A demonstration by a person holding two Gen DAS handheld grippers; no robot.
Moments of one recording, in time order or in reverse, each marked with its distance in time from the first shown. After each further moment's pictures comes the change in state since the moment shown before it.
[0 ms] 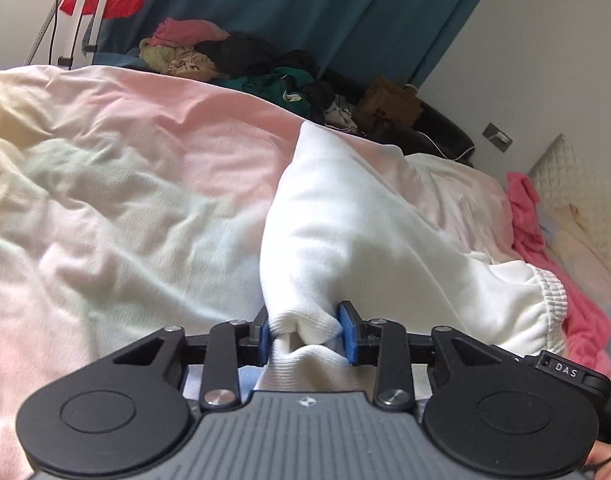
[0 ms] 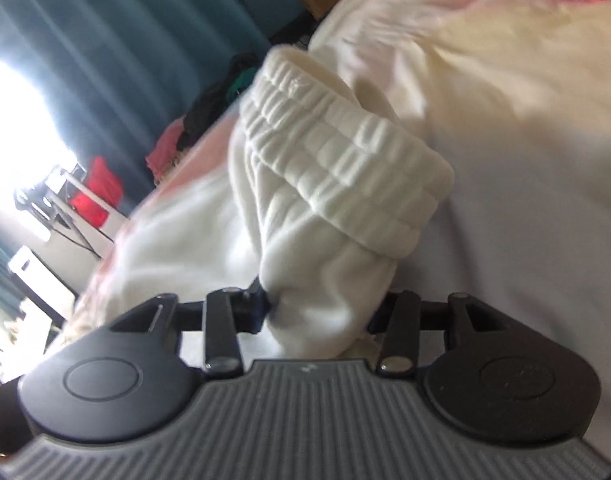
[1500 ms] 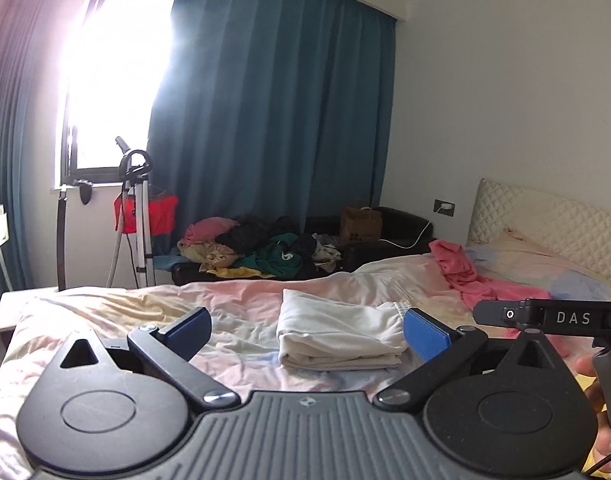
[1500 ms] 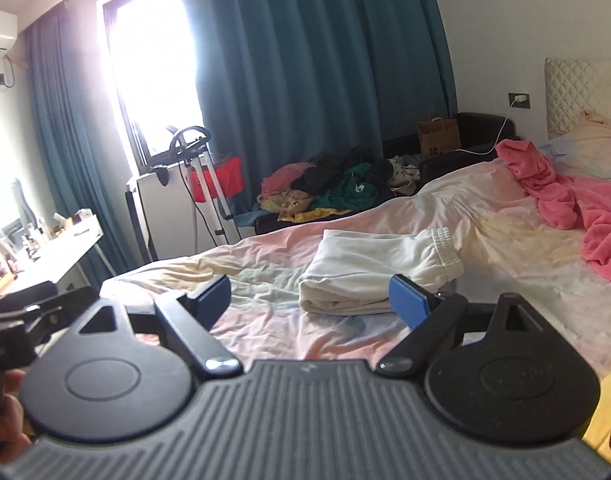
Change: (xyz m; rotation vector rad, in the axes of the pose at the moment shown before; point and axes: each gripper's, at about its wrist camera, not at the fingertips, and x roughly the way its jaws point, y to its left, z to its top) left arm -0.611 -0.162 -0.178 0.285 -0.416 0.105; right arm -0.472 0.205 -0.139 -0.505 -0.238 0.073
